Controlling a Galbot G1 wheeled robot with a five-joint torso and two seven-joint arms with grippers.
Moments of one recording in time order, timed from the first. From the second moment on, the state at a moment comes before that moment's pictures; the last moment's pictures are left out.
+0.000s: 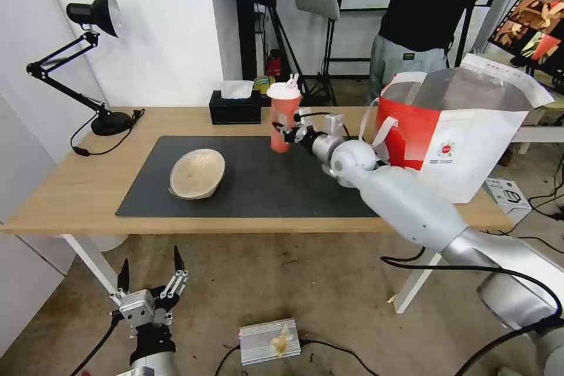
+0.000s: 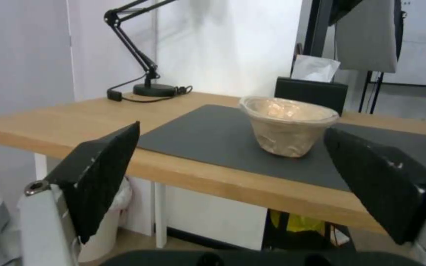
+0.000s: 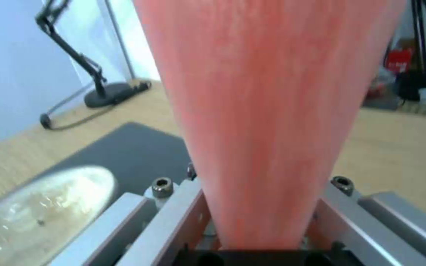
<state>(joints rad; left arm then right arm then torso) 1.87 -1.59 -0.51 -2.17 0.01 -0.36 -0.29 -0.13 1.09 -0.43 1.32 1.12 -0.23 0.00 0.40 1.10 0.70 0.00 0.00</state>
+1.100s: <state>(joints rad) 1.85 -1.59 -0.47 -2.19 0.03 -0.31 -0.29 -0.04 0.55 -0.29 1.80 1.24 -0.43 0.07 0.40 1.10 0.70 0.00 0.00</state>
